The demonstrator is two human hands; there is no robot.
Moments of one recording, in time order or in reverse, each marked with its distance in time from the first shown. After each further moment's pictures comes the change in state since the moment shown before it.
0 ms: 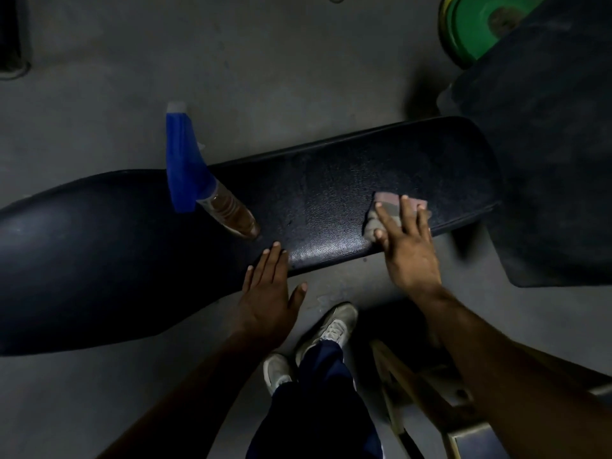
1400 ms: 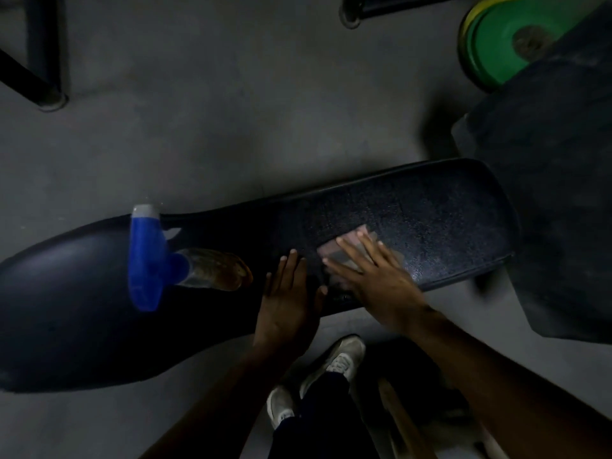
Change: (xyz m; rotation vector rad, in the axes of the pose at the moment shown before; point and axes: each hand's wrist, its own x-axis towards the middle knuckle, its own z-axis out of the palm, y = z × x) left_hand 0.076 0.057 -0.015 -0.005 0.085 -0.033; right_hand 0.053 -0.016 -0.025 -0.297 -0.204 -0.599
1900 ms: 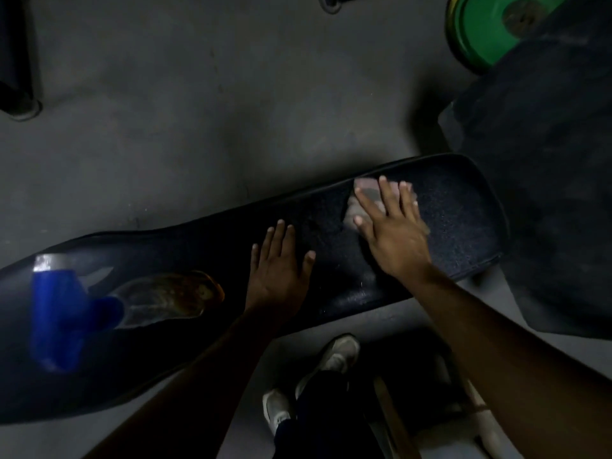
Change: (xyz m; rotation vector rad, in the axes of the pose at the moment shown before) left_hand 0.083 0.030 -0.002 0.030 0.003 -0.073; right_hand 0.044 0.086 -0.021 0.246 0.246 0.468
